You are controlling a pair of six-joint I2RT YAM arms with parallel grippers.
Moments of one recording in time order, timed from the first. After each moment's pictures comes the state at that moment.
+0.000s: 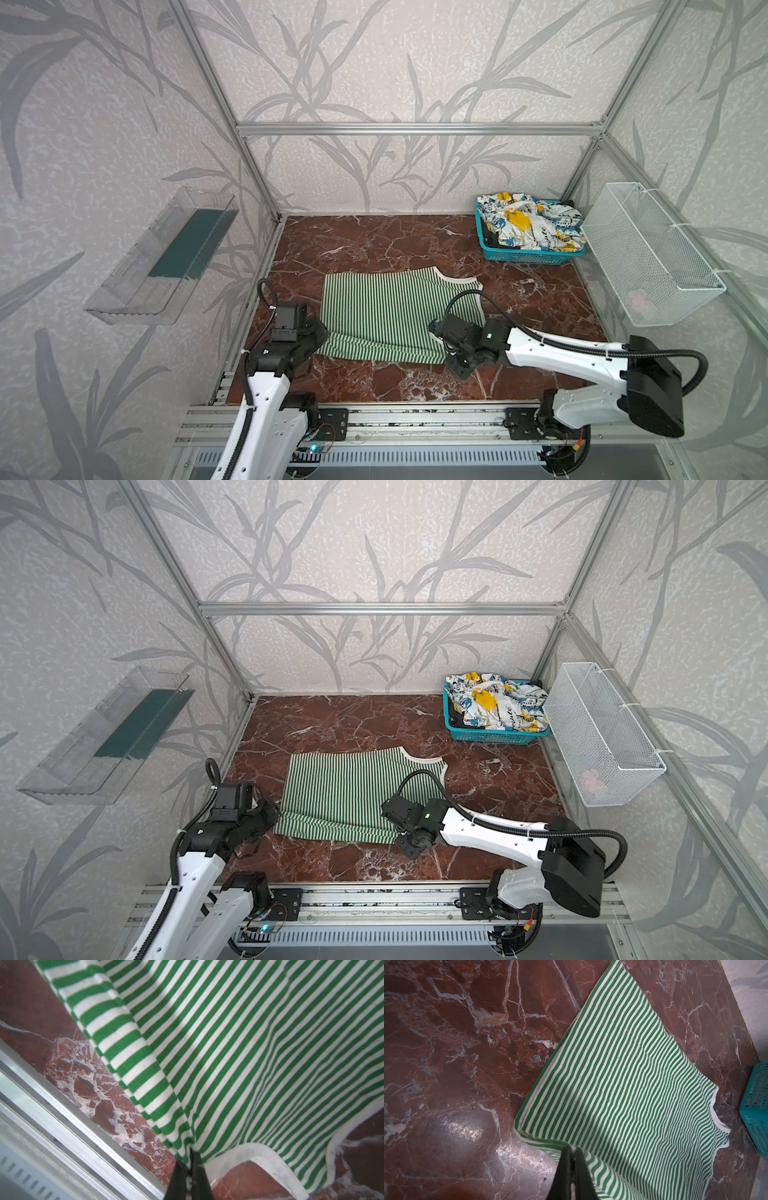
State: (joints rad) left arm -0.01 0.67 0.60 -0.89 0.06 -0.77; right arm 1.04 1.34 0.87 -0.84 0.02 0.27
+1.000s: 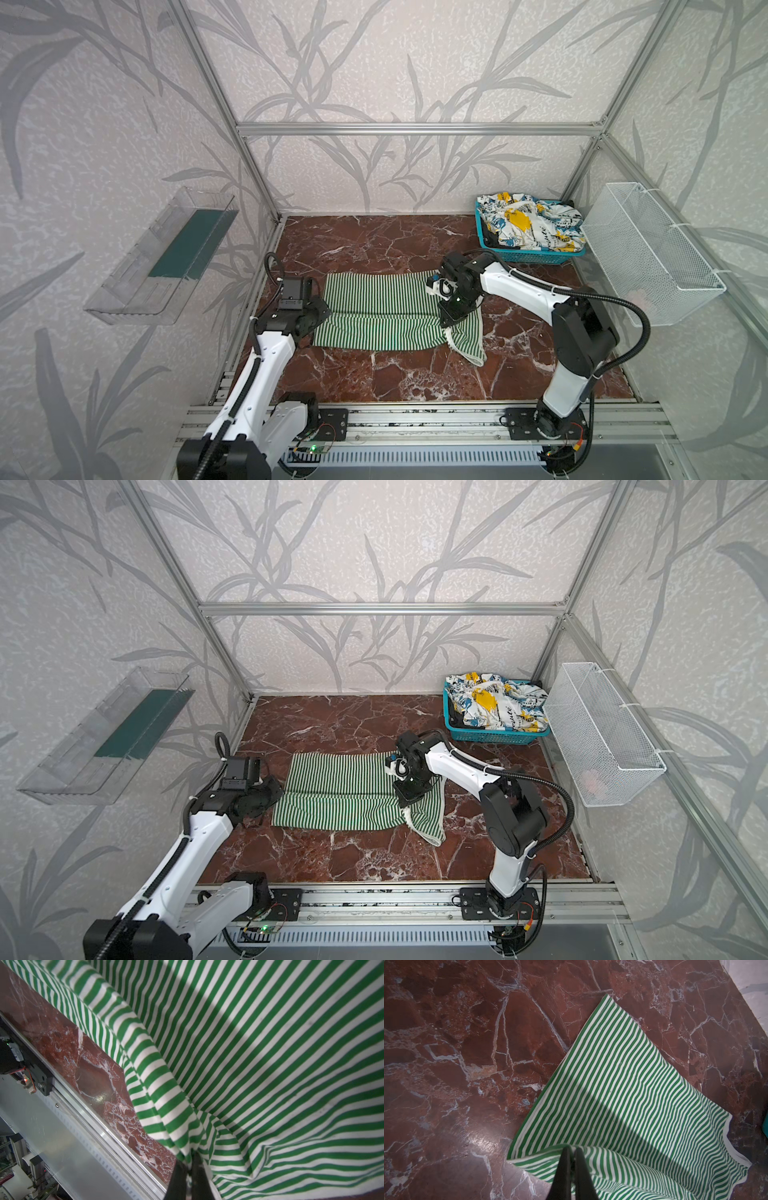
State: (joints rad) left arm -0.01 1.00 0.71 -0.71 -0.02 -0.70; right arm 0.60 1.82 1.33 -1.02 -0.41 0.00
